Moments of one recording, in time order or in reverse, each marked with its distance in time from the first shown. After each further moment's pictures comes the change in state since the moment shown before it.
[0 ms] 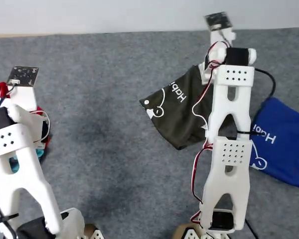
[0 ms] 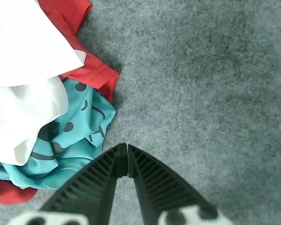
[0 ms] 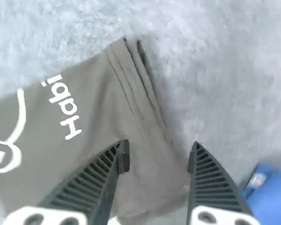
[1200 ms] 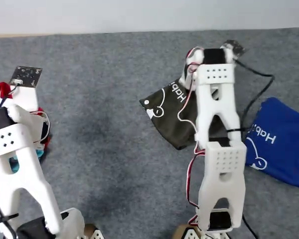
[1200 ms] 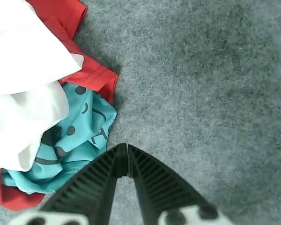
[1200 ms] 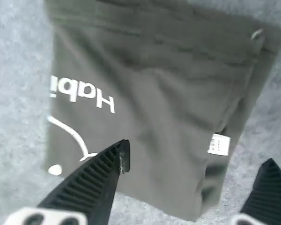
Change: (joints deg) left arm 0.0 0.0 0.0 0.0 -3.7; right arm -7.8 -8.5 25.4 0.1 -57.8
